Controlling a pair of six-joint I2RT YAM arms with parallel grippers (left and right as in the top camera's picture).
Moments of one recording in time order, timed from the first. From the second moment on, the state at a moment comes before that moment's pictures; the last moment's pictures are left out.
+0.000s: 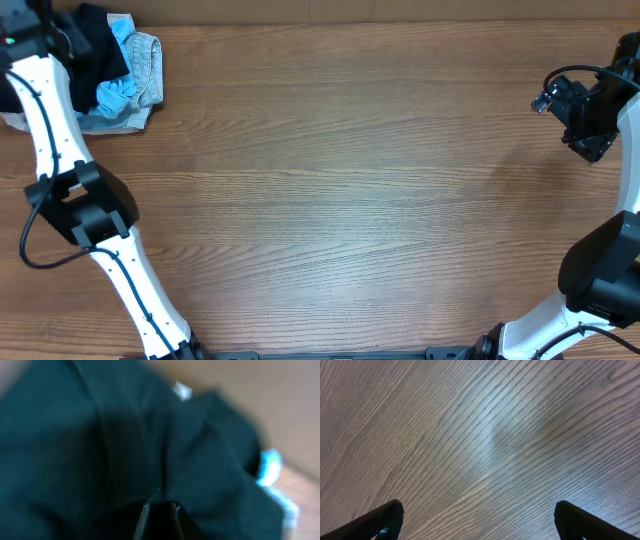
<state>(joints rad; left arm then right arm) 0.41 2.57 2.65 -0.89 -0.04 -0.17 -0.38 1.88 1.75 -1.14 -0.15 0.41</state>
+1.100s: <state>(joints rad) 0.40 1.96 2.67 -1.51 0.35 -0.13 -0.38 1.88 1.75 -1.14 -0.15 0.41</state>
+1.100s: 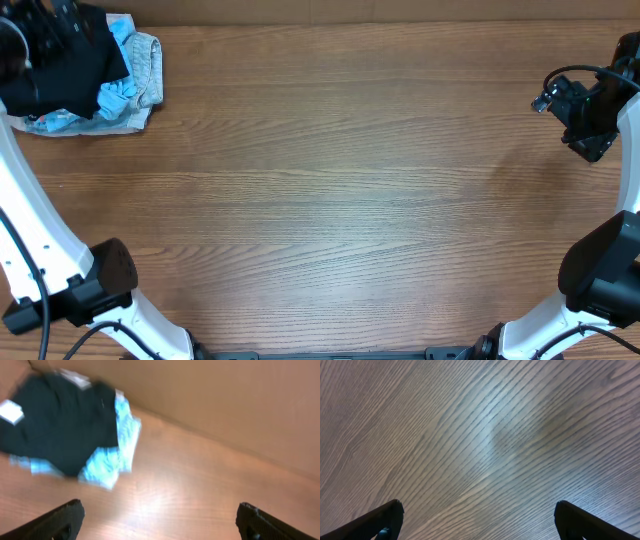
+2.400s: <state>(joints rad) 0.27 0.97 1.68 -1.69 0.62 0.17 -0.38 1.88 1.75 -1.14 -0.15 0.41</state>
